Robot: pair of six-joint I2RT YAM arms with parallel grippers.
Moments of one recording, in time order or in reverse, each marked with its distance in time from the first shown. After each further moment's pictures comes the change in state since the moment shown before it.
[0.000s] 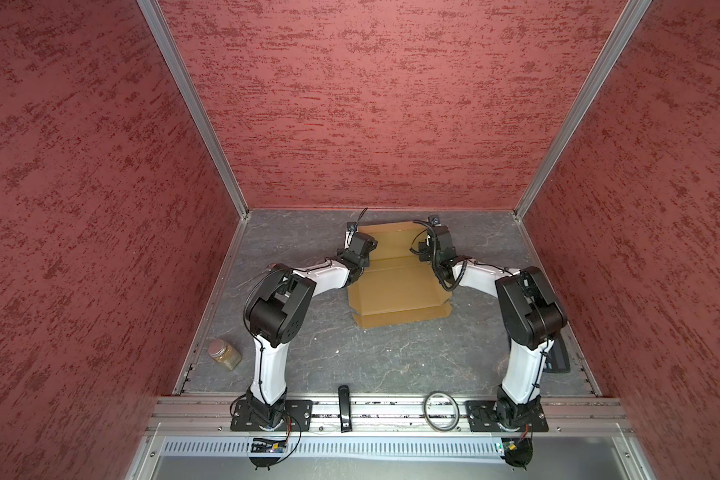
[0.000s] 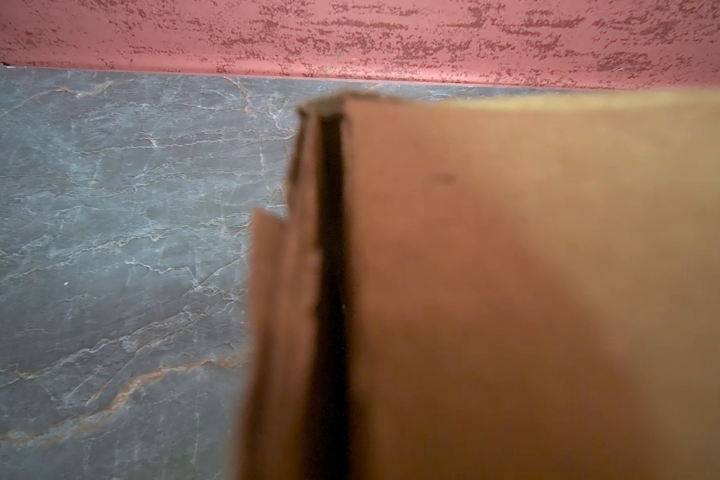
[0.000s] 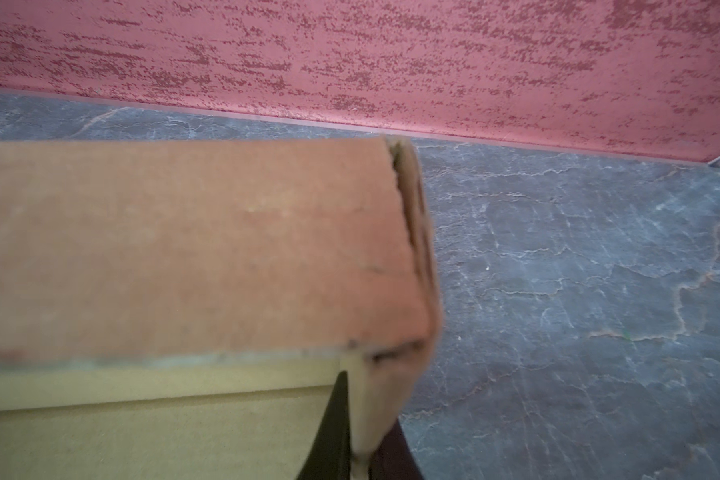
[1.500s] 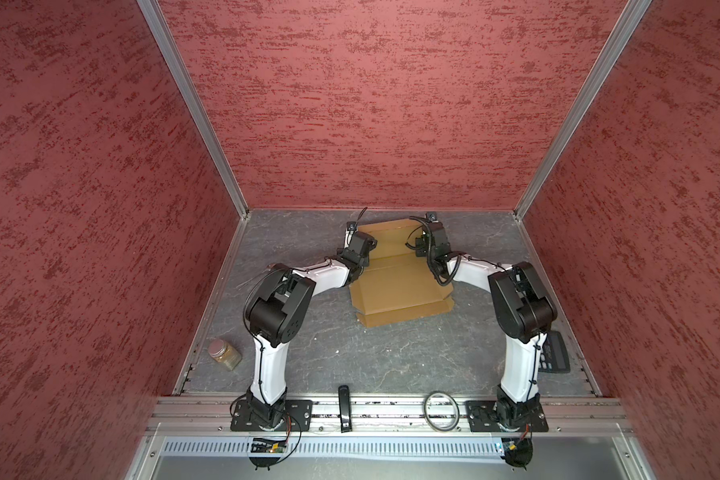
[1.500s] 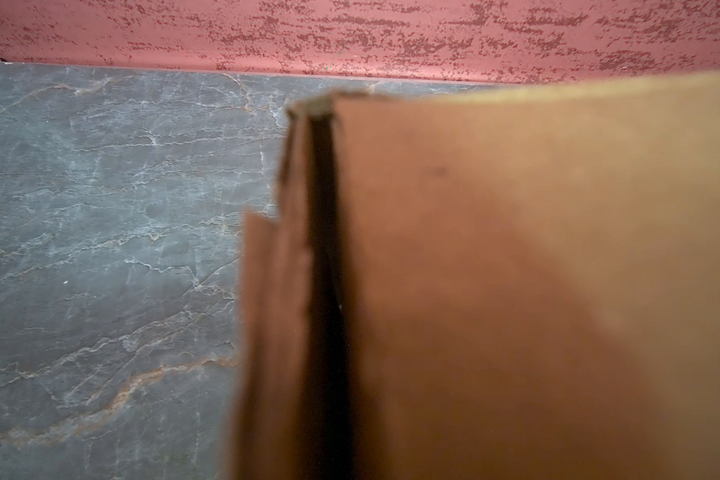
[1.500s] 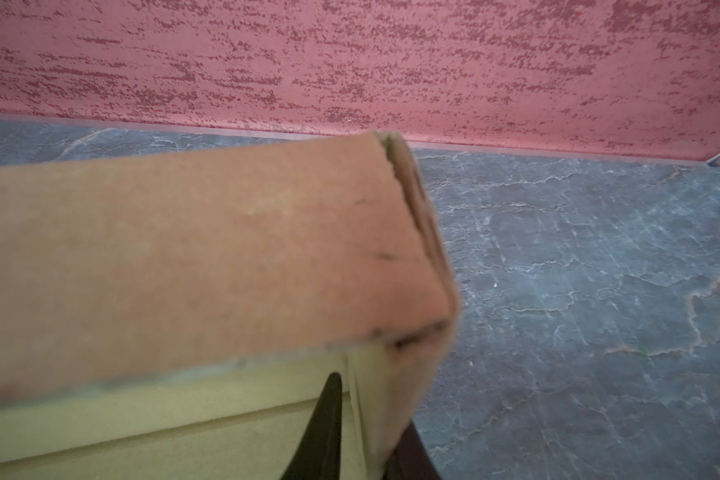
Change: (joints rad) left arm 0.003 0.000 0.011 -0.018 0.006 -0.004; right arm 0.007 0.076 0.091 -0.011 0.035 0.052
